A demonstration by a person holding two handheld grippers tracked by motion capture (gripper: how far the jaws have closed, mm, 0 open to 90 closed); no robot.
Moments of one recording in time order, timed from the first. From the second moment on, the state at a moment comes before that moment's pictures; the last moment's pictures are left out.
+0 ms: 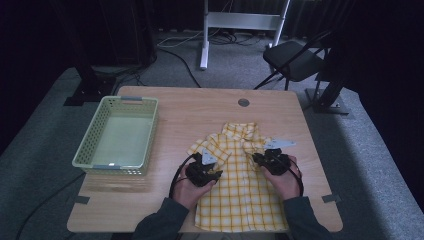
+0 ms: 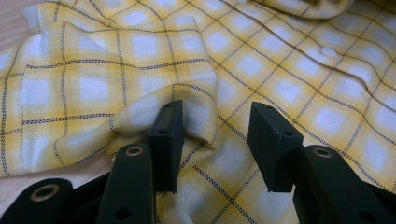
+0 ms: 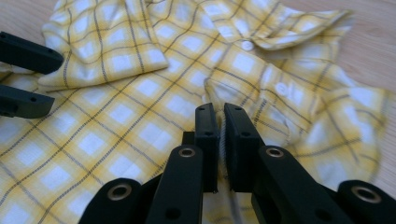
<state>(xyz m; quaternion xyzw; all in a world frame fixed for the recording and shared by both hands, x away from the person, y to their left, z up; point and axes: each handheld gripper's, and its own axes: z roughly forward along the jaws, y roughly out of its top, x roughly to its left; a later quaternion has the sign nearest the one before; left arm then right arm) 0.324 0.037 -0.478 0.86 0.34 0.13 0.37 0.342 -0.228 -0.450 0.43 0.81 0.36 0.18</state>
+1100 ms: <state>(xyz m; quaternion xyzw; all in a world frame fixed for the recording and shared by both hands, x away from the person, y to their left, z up) 0.323 0.038 -0.479 0.85 0.34 0.13 0.37 0.292 -0.315 -0.466 0.55 0.72 0.36 0.22</state>
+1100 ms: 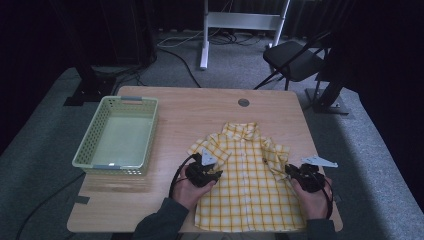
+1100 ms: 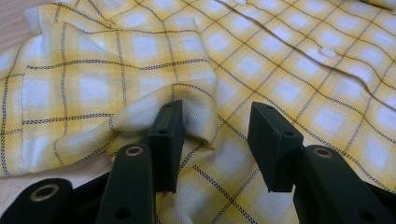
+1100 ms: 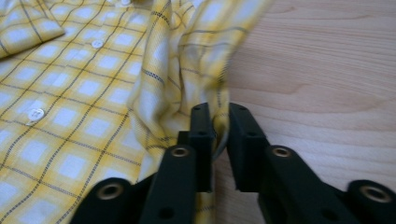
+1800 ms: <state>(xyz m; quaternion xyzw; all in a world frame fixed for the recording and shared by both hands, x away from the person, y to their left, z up) 0.323 0.038 -0.479 0.85 0.34 0.13 0.37 0.323 -0.325 -0.454 0.54 0.72 0.36 0.24</state>
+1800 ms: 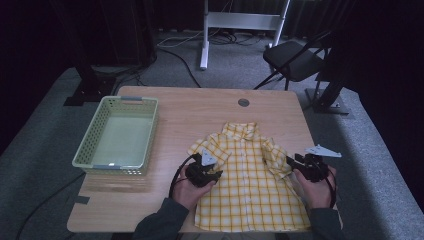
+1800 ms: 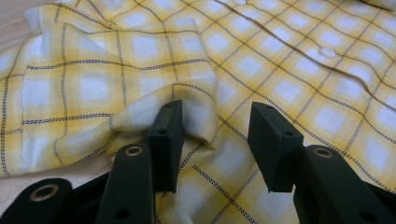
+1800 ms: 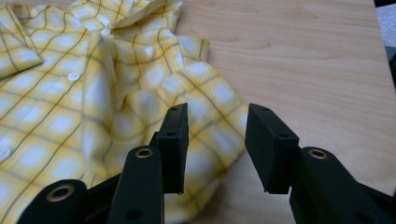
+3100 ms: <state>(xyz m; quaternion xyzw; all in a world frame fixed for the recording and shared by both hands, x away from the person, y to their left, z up) 0.321 0.037 -0.480 0.85 0.34 0.14 0.37 0.345 -0.346 -0.472 0.58 0.72 0.31 0.21</state>
